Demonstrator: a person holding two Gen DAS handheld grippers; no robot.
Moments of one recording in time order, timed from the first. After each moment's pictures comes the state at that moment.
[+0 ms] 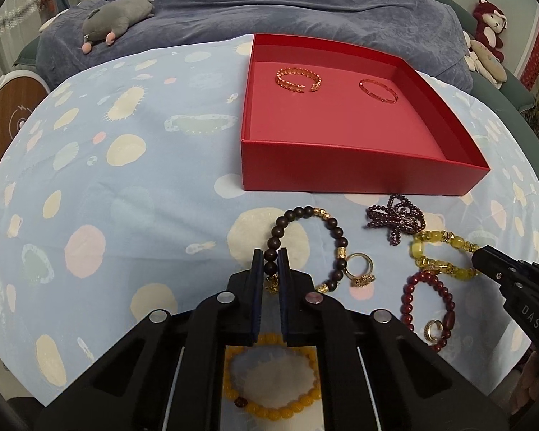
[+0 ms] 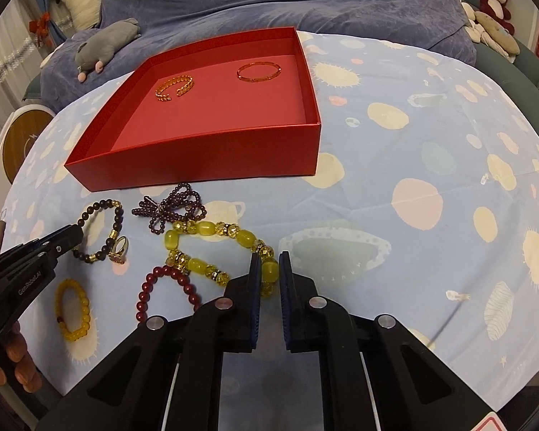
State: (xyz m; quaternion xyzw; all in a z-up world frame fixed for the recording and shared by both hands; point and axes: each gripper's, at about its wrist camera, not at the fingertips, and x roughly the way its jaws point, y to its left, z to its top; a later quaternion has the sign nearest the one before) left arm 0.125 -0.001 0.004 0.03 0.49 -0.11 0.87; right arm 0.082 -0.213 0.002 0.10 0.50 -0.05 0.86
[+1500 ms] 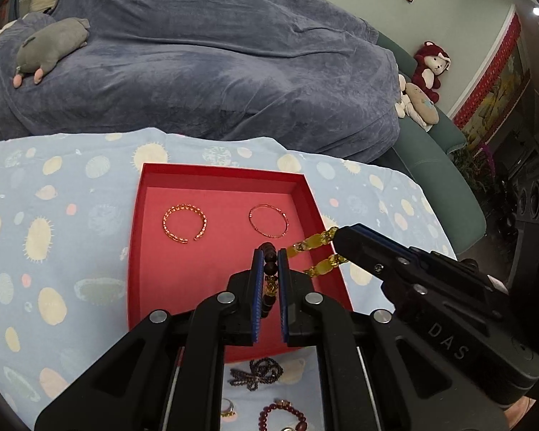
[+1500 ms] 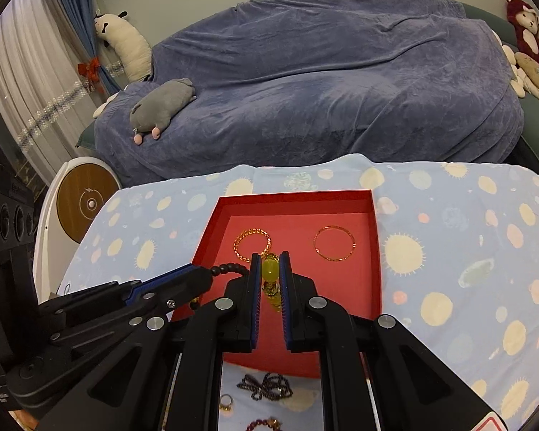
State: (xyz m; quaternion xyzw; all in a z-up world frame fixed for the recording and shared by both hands) left arm 0.239 -0.069 0.113 -0.06 0.45 -0.25 0.85; right arm 0.226 -0.214 0.119 0.14 0.41 0.05 0.90
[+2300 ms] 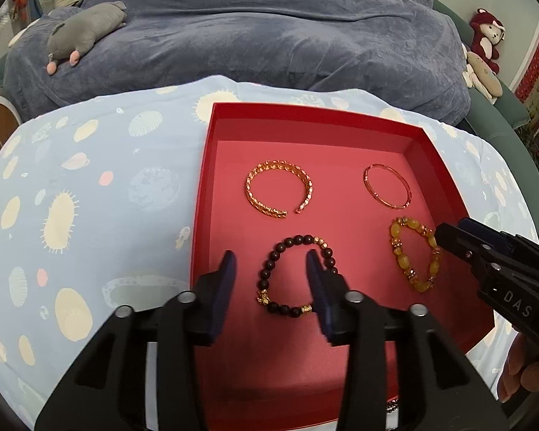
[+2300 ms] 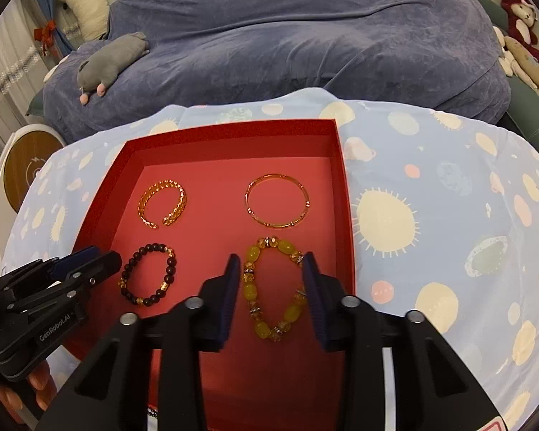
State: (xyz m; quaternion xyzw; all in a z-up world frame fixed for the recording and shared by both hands) left arm 0.275 -0.044 0.026 0.02 0.48 -0.14 0.87; right arm 0.257 -0.235 0.035 0.09 0.47 -0.02 0.88
